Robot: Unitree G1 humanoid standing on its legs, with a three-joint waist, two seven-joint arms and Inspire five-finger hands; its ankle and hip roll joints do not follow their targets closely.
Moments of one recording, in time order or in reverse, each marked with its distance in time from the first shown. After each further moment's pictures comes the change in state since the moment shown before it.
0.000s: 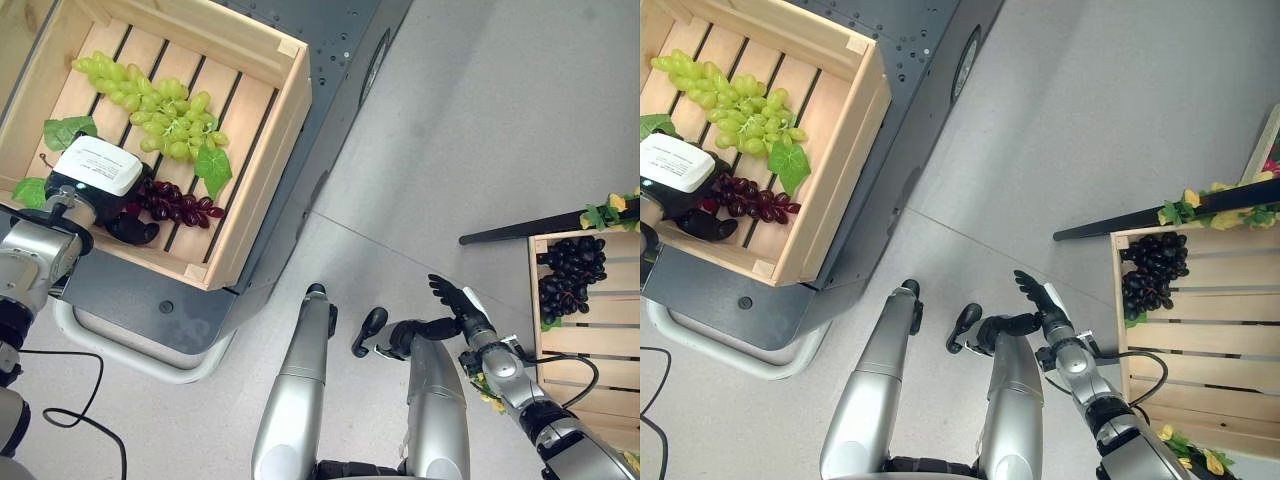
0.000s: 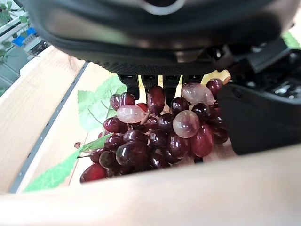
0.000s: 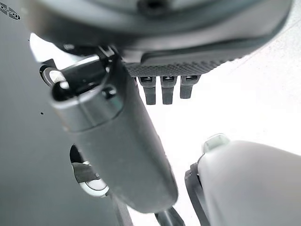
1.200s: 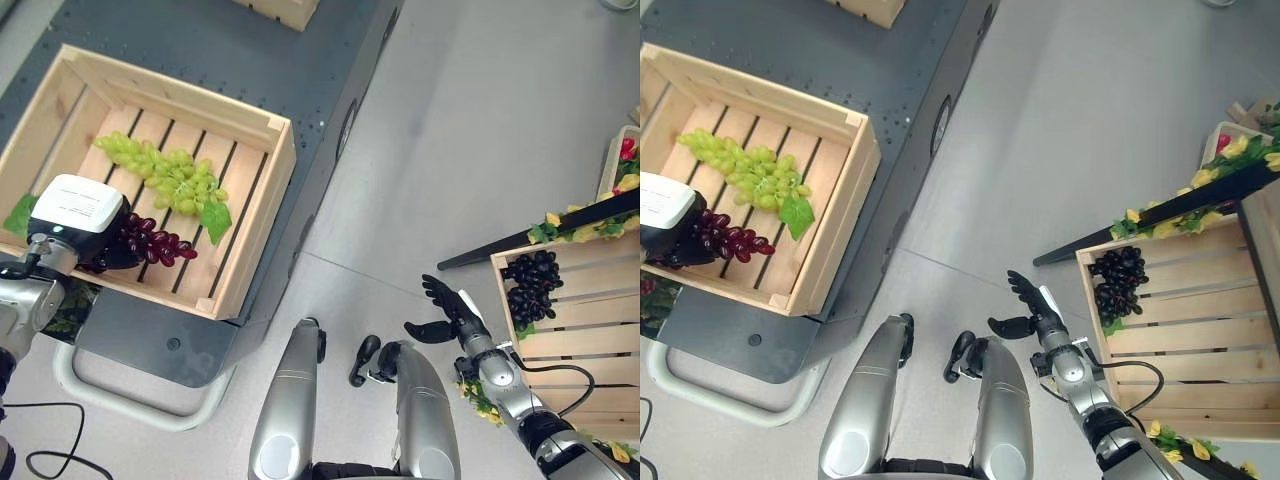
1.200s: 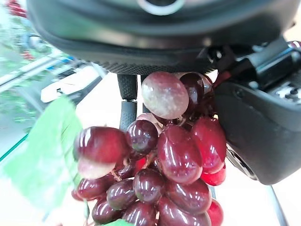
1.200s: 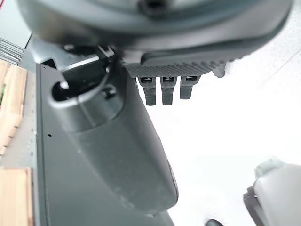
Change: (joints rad) left arm 0.368 0.018 0.233 0.017 -0.283 -0.068 0.208; right arm 0.083 0.021 -0.005 -0.091 0.031 -0.007 0.000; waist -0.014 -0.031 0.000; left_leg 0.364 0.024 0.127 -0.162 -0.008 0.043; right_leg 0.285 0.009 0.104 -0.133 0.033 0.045
